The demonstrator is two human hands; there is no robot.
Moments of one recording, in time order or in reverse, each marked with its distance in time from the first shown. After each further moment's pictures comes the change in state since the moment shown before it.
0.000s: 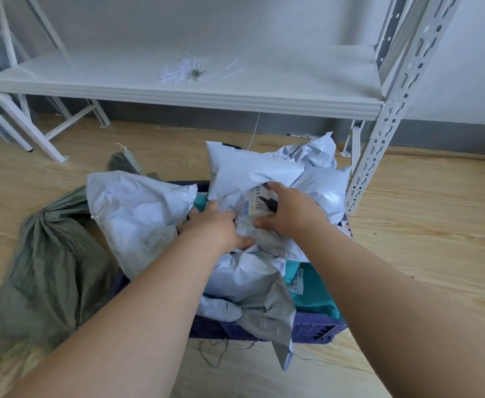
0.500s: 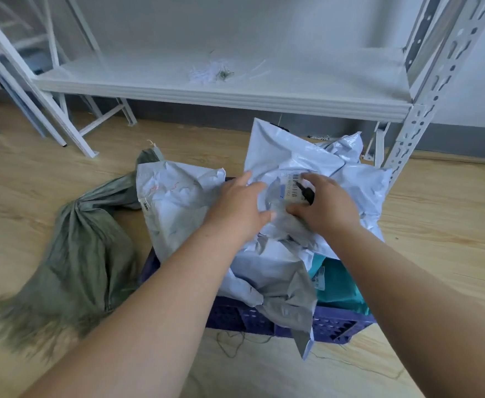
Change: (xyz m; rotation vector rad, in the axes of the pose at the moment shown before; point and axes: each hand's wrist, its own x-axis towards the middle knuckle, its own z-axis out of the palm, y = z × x) left_hand -0.016 -0.017 -0.001 -0.332 0.462 0.264; right_hand -0.012 0.005 -0.002 0.127 0.254 -0.011
